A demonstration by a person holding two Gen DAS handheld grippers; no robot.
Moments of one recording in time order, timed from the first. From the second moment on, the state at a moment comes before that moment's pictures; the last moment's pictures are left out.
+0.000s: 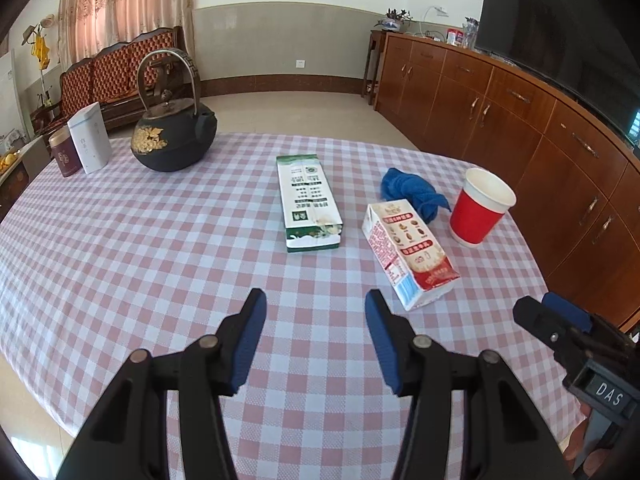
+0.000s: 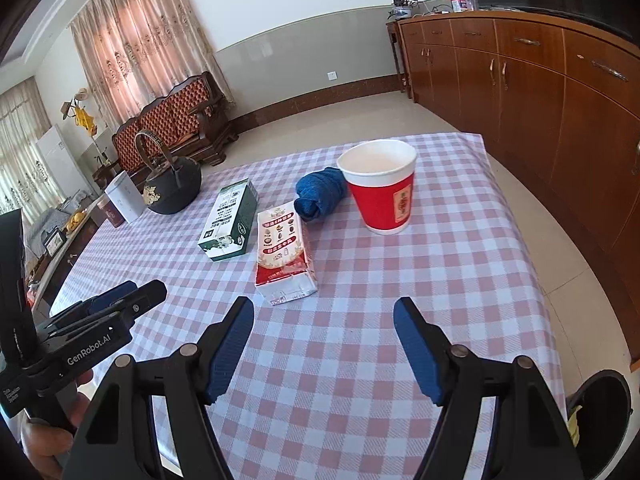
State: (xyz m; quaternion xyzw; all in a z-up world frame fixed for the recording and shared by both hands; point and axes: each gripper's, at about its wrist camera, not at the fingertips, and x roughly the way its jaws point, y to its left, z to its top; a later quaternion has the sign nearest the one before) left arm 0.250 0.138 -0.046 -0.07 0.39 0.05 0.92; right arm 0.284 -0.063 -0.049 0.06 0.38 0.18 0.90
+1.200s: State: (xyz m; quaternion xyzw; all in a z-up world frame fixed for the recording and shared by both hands) left arm 0.308 0.159 -0.066 -0.08 0.39 0.06 0.91; right arm 0.371 0.026 -0.102 0.01 0.41 0.23 0.88
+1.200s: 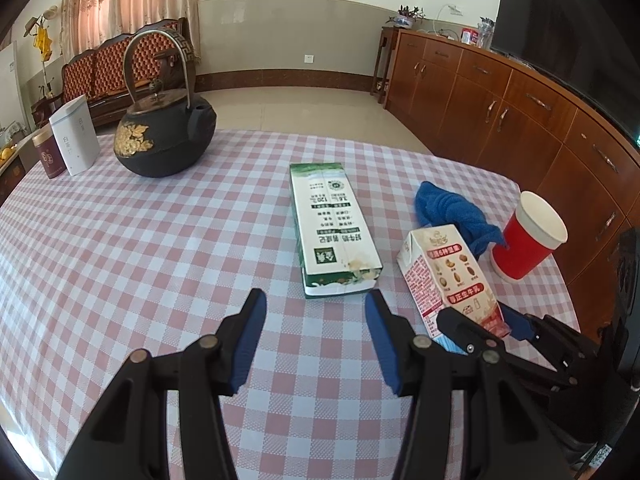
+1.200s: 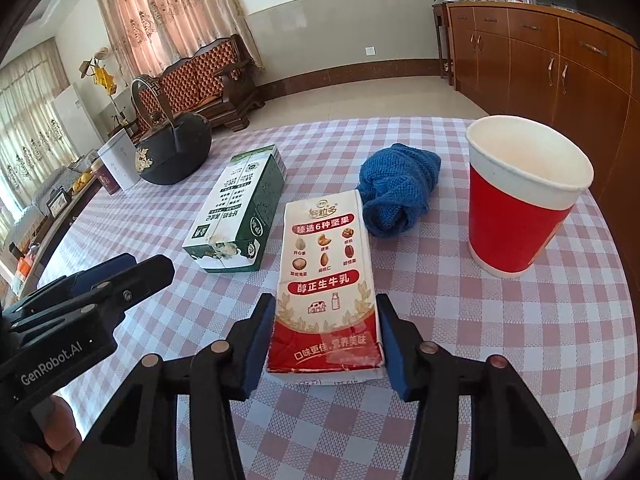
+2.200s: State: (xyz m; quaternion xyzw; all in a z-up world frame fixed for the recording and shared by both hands) left arm 0.358 0.144 -0.071 -0.07 0.42 0.05 0.90; right arm 0.397 0.018 -0.054 0.05 0.35 0.23 0.91
